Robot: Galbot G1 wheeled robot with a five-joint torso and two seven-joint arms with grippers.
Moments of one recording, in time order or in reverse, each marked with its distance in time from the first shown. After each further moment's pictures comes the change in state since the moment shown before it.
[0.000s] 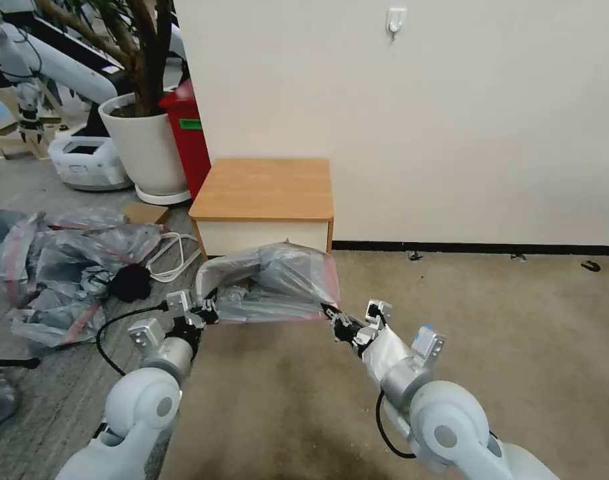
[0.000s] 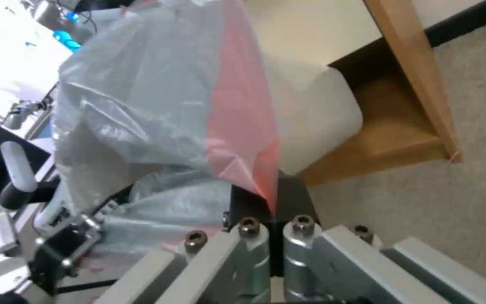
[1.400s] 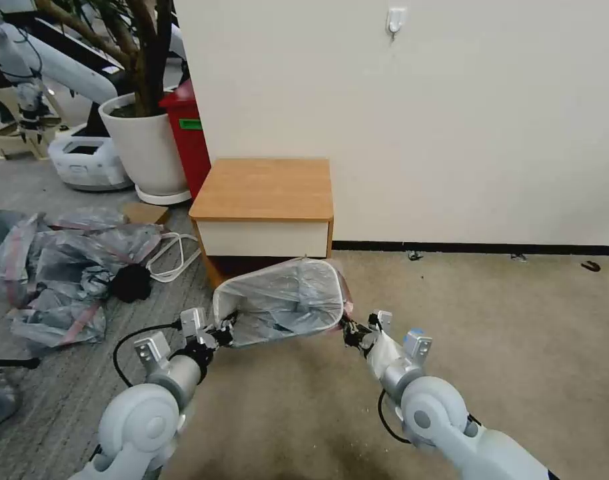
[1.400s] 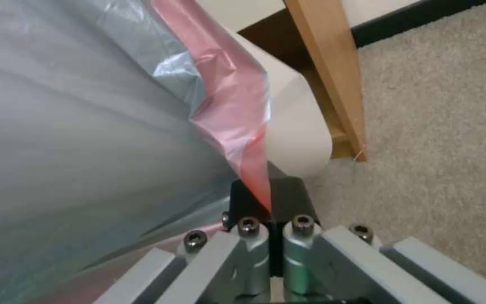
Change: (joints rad) left arm 0.102 -0.001 0.004 -0.097 -0.130 0.136 -0.010; right arm 0.060 0.019 -0.039 -0.244 -0.144 0.026 -0.046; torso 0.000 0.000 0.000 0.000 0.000
